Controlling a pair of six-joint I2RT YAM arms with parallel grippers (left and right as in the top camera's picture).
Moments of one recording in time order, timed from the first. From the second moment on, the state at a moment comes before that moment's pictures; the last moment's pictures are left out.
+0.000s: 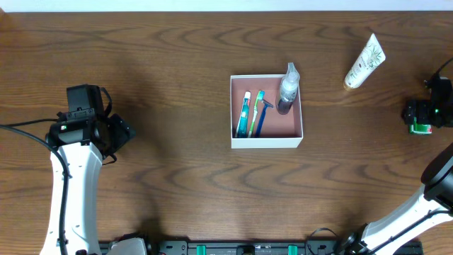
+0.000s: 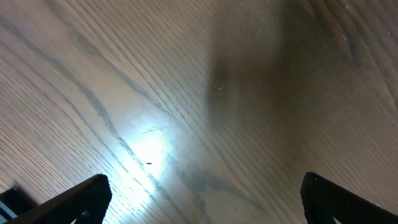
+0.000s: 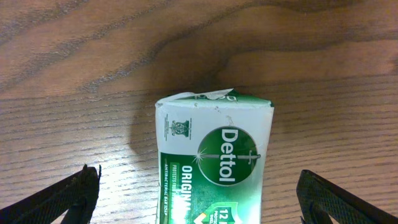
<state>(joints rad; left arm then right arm) 0.20 1.31 1.04 -1.02 -0.19 -0.57 -0.65 2.08 1.48 -0.67 -0.14 -0.52</state>
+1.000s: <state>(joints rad) 0.20 1.31 1.04 -1.02 -0.19 -0.57 -0.65 2.12 1.48 -0.68 -0.13 -0.53</state>
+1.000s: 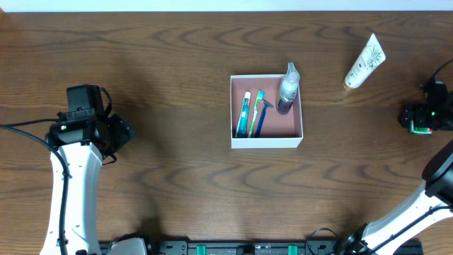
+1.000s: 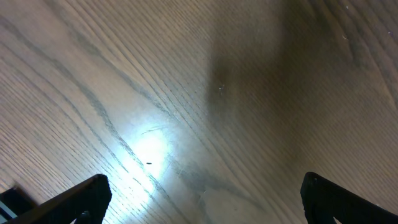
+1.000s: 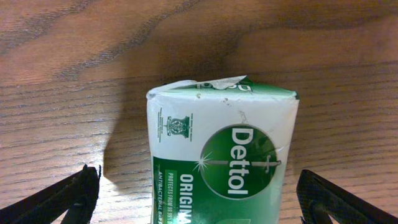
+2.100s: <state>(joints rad) 0.20 1.31 1.04 -1.02 -0.19 -0.57 -0.65 2.12 1.48 -0.69 -0.11 -0.53</state>
